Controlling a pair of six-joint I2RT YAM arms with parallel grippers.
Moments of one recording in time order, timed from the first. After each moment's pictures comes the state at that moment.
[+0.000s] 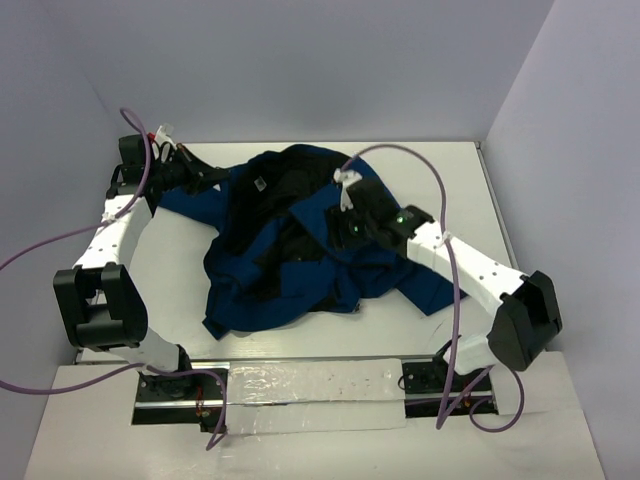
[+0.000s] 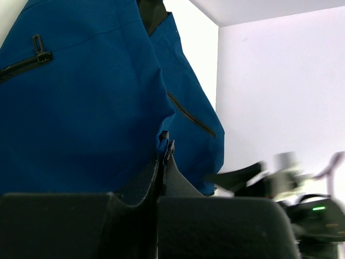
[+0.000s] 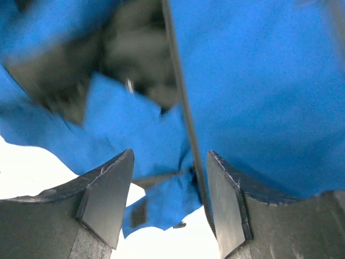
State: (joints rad) left arm 0.06 1.56 1.27 -0.25 0.74 -0.78; right arm 0.65 1.42 1.16 -0.51 -0.06 0.26
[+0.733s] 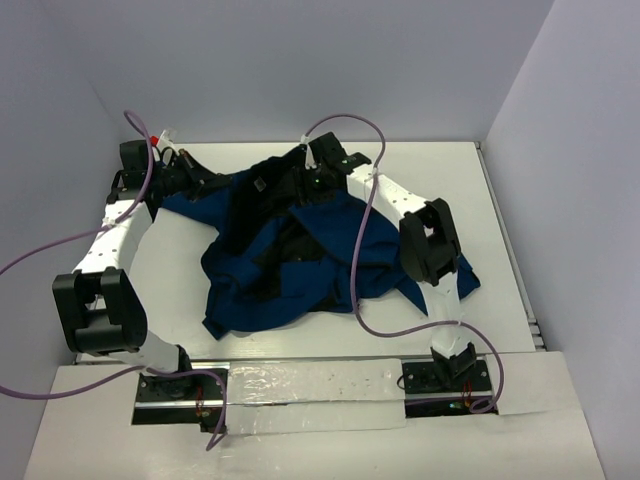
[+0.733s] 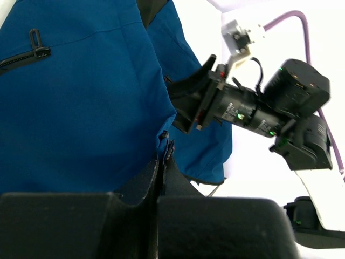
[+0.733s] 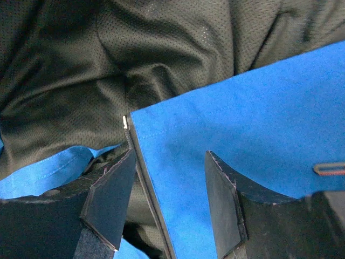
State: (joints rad) left arm 0.06 1.53 1.22 -0.24 0.77 -0.71; right arm 0.55 2.19 1.91 -0.60 -0.23 0.26
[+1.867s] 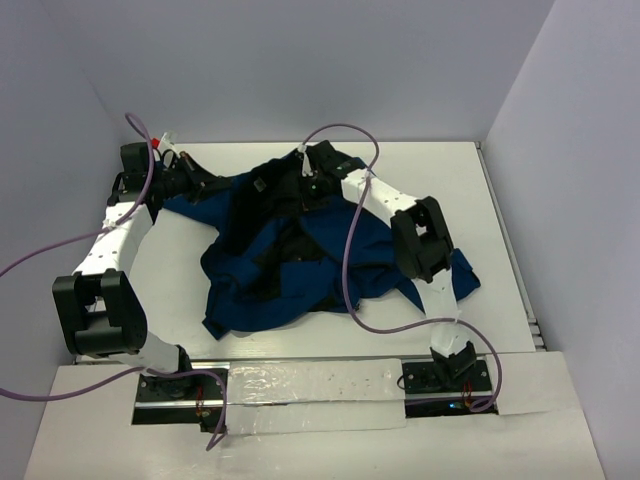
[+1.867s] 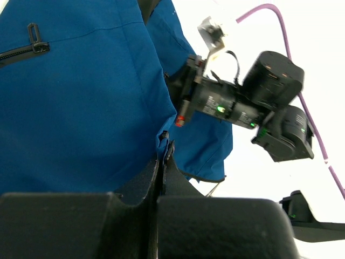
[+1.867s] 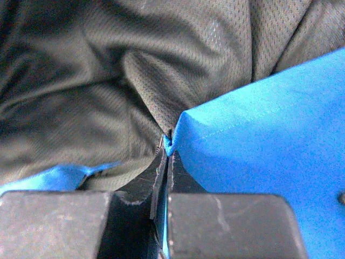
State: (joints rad) left arm 0.06 1.51 1.20 -0.24 0.78 -0.71; right arm 0.55 2.26 1.90 -0.55 -0.27 0.29
